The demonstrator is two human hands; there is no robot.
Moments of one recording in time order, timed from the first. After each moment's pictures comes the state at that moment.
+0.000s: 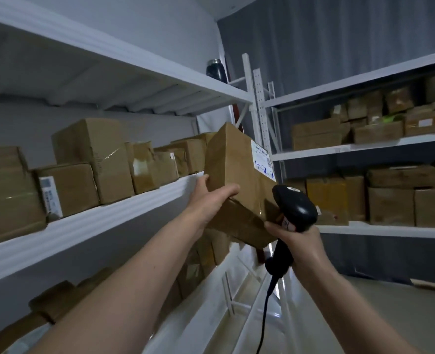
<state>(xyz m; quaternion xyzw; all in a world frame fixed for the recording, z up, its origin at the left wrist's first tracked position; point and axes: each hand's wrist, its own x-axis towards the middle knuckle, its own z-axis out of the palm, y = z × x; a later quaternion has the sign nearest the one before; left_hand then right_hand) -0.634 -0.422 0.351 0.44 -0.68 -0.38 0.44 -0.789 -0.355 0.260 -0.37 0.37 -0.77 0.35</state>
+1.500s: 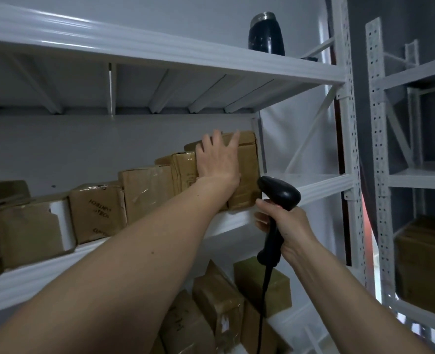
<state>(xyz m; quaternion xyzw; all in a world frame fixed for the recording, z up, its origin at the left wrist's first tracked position) -0.823 -0.810 0.464 0.70 -0.56 0.37 0.22 -0.936 -0.815 0.354 -0.44 0.27 -0.62 0.59</state>
